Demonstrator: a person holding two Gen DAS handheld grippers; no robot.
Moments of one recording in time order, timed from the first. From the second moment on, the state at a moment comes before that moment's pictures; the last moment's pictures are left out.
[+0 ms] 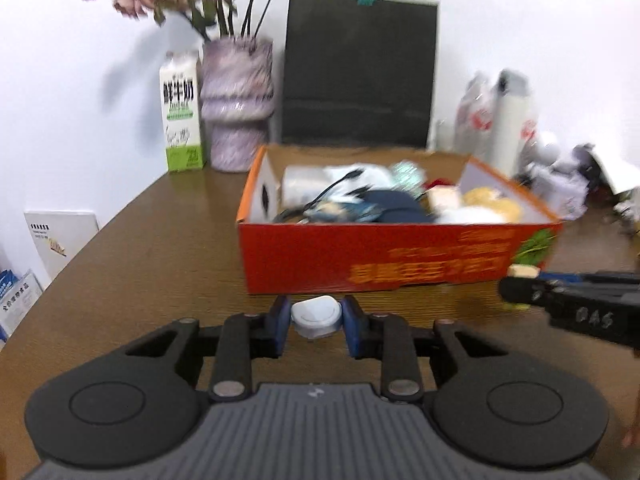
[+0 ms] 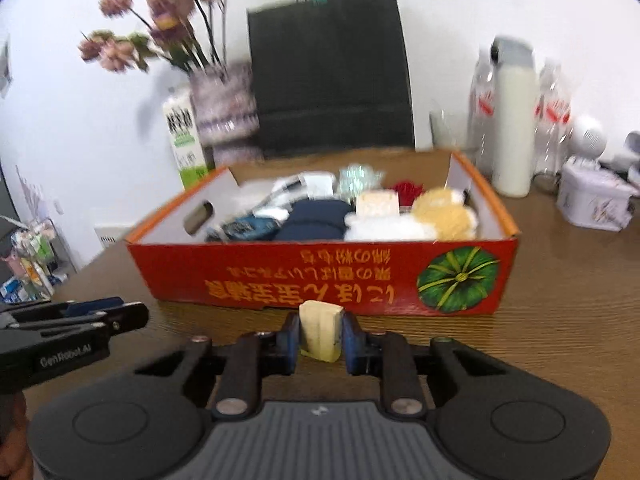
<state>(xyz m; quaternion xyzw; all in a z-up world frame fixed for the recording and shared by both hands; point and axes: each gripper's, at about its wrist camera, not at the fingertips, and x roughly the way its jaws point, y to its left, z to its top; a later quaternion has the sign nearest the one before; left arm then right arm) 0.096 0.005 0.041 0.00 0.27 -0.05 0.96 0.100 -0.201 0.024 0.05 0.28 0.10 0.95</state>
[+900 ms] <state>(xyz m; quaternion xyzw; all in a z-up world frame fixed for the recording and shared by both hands) -0.087 -0.008 0.039 -0.01 0.25 -0.08 0.97 -0.139 -0.206 0.028 0.02 0.21 0.07 0.98</state>
